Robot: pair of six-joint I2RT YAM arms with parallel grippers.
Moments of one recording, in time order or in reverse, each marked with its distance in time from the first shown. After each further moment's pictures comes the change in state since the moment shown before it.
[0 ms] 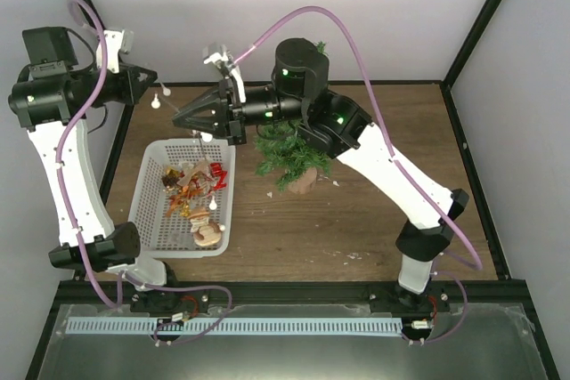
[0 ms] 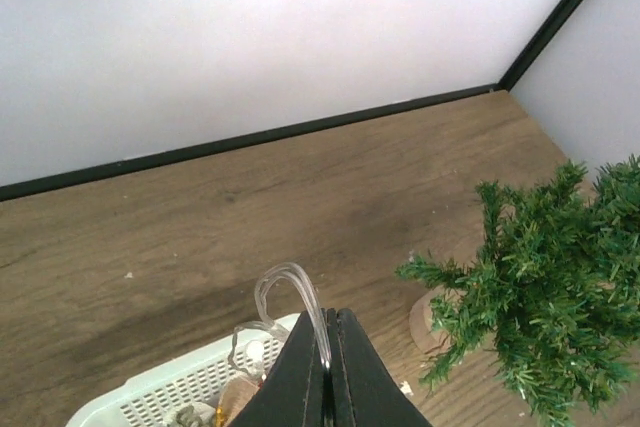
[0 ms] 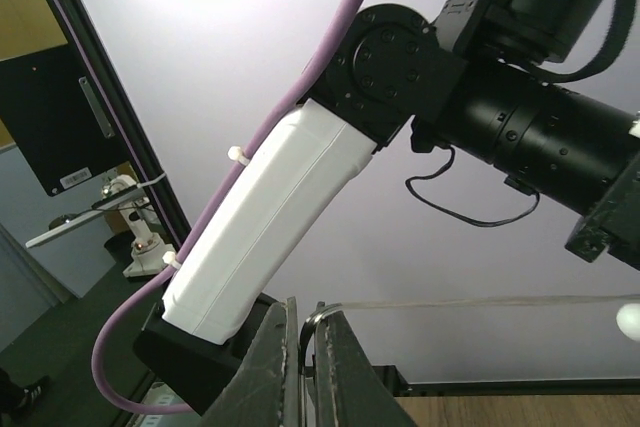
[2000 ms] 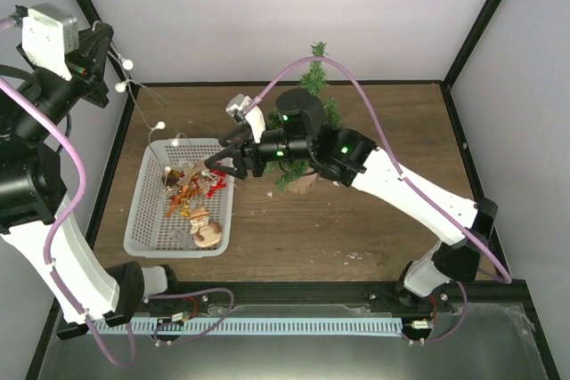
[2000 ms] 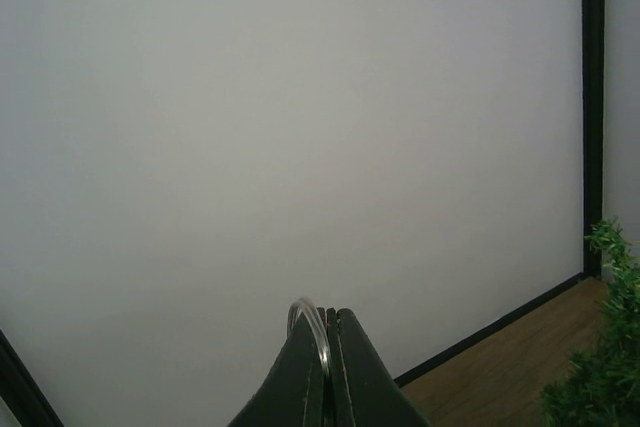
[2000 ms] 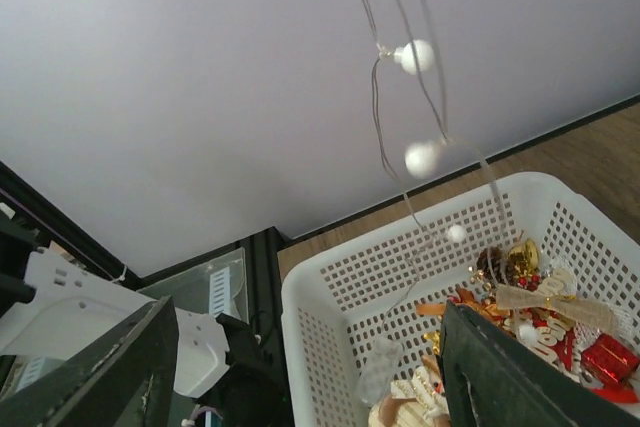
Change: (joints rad) left arm 0.011 -0.248 0.180 0.396 -0.050 -0.081; right arm -0.018 -0.266 -0.597 -0.041 0.306 -0.091
